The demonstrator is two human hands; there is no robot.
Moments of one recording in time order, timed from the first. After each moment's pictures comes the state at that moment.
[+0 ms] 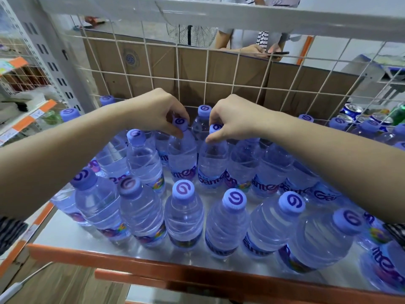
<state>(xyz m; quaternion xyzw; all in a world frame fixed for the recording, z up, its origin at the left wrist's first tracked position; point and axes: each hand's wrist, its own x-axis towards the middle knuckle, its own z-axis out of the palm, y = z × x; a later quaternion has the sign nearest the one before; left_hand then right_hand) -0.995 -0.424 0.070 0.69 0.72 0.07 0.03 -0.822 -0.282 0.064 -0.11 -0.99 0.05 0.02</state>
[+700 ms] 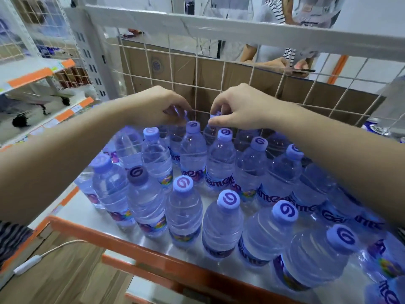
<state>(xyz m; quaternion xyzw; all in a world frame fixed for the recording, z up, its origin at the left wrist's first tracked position) -0.986 -0.456 0.088 0.62 0.78 0.12 0.03 -0.820 -0.288 0.105 -0.03 -0.99 0.07 0.08</state>
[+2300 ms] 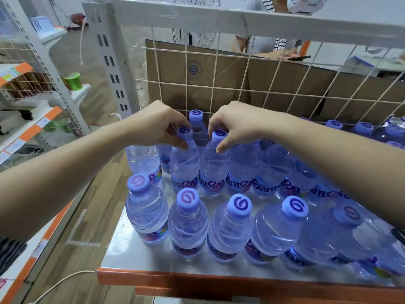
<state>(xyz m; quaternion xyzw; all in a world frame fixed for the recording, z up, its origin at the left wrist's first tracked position) -1.117 -0.514 0.053 0.74 0.64 0.19 -0.01 -0.940 -0.367 0.076 -0.10 -0.99 0.04 -0.03</state>
